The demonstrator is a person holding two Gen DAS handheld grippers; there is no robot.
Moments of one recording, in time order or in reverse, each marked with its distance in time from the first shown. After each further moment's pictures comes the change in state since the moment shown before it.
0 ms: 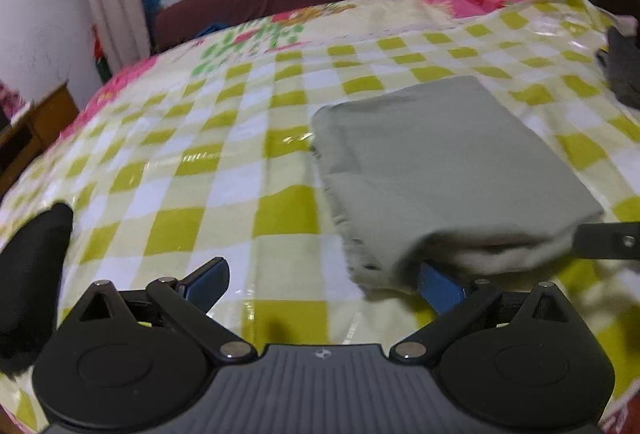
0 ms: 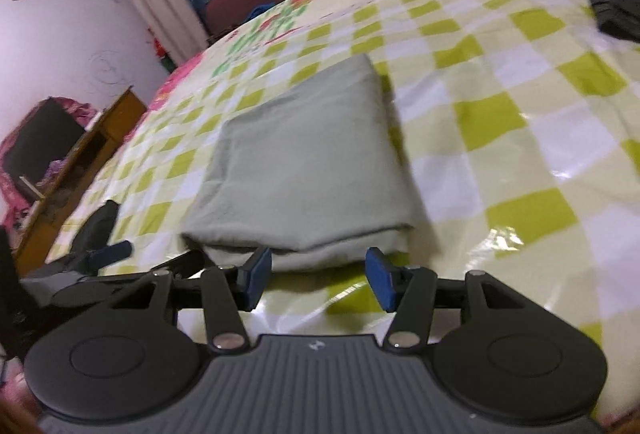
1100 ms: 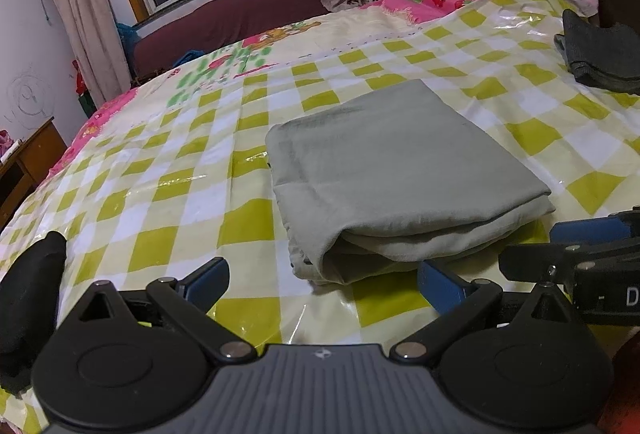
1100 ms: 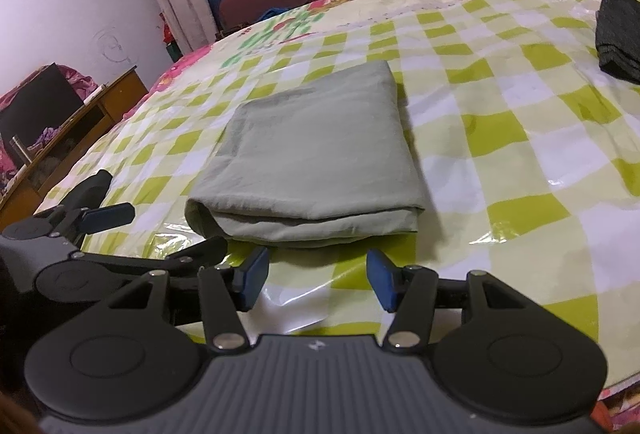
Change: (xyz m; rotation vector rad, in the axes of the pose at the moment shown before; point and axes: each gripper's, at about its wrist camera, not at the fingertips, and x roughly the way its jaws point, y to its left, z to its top) left arm -0.023 -0.030 -0.007 0.072 -0.040 -0.030; right arm -0.011 0.021 -0.022 -0.140 -0.035 -0.035
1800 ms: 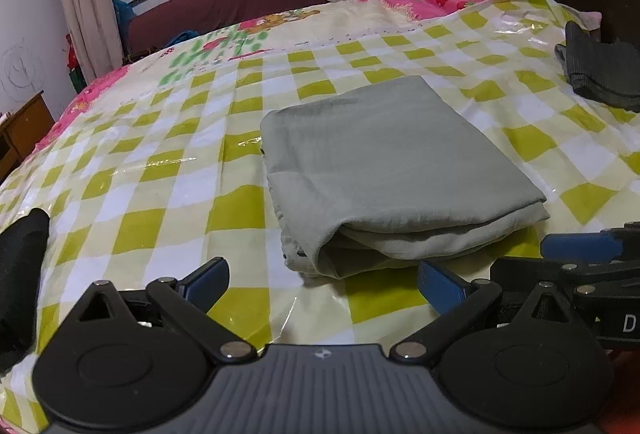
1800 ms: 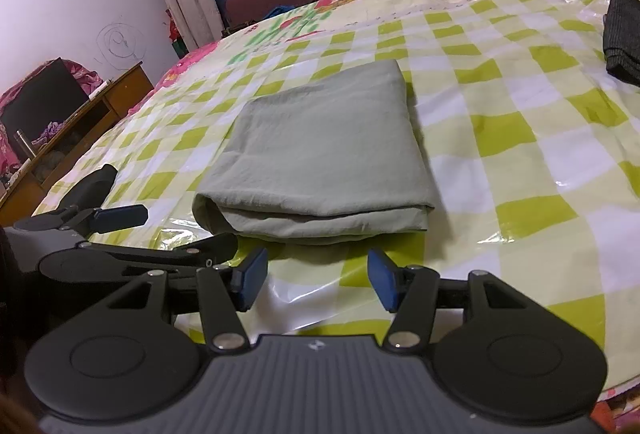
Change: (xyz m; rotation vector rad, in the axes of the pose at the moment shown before) left arm 0.004 0.007 0.001 -0.065 0.036 -0.052; right arm 0.001 0.003 -0.001 -0.014 0.006 0.010
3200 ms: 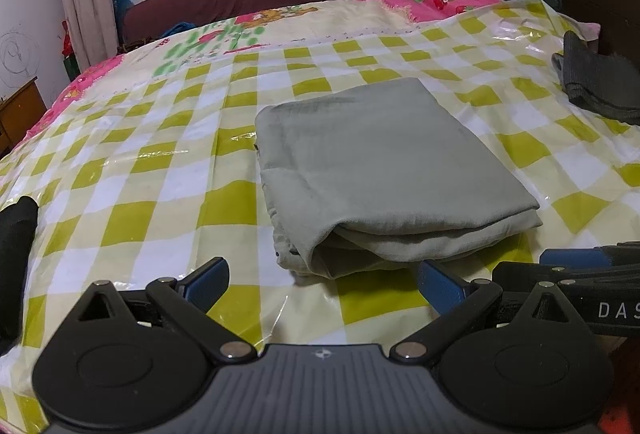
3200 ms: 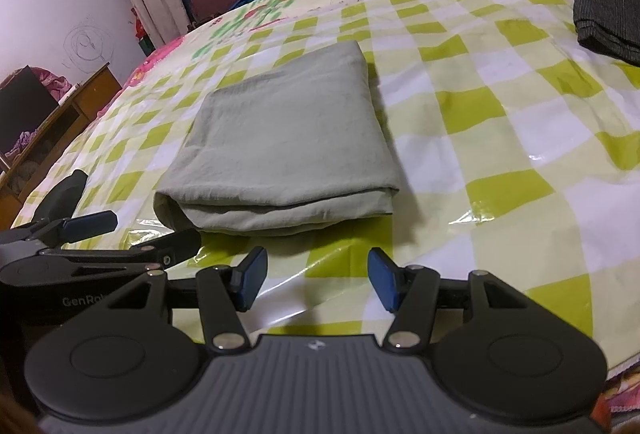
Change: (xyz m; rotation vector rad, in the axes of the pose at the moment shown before) left arm 0.001 0.004 0.001 -0.039 0.007 -0.037; right arm 0.006 -0.013 0.000 0.068 0.041 -0.076
